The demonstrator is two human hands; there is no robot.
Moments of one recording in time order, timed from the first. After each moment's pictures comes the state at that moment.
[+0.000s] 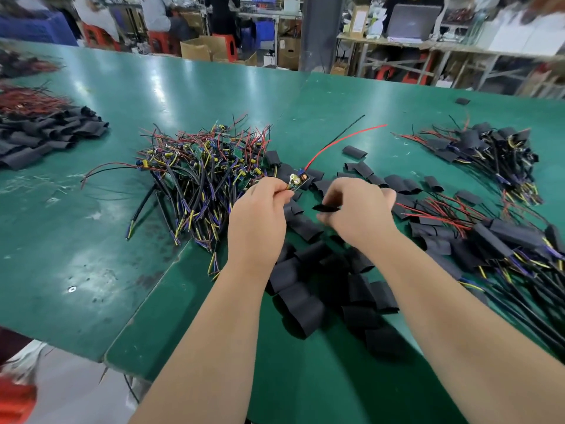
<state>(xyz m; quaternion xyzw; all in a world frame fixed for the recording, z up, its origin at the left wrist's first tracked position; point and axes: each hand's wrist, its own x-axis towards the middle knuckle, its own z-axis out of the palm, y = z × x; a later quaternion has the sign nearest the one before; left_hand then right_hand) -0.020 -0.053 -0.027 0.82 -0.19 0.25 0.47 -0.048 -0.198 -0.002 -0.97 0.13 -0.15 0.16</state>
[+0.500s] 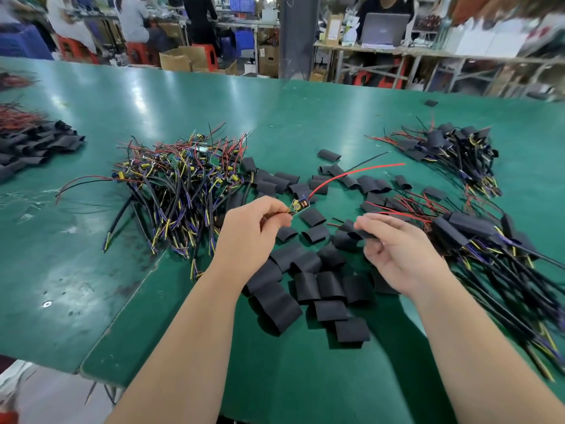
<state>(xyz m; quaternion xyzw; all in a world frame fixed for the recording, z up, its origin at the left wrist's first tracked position) -0.032 -0.058 -0.029 0.80 -0.29 0.11 0.51 -0.123 -0.251 -0.021 -0.50 0.24 -0.17 0.82</state>
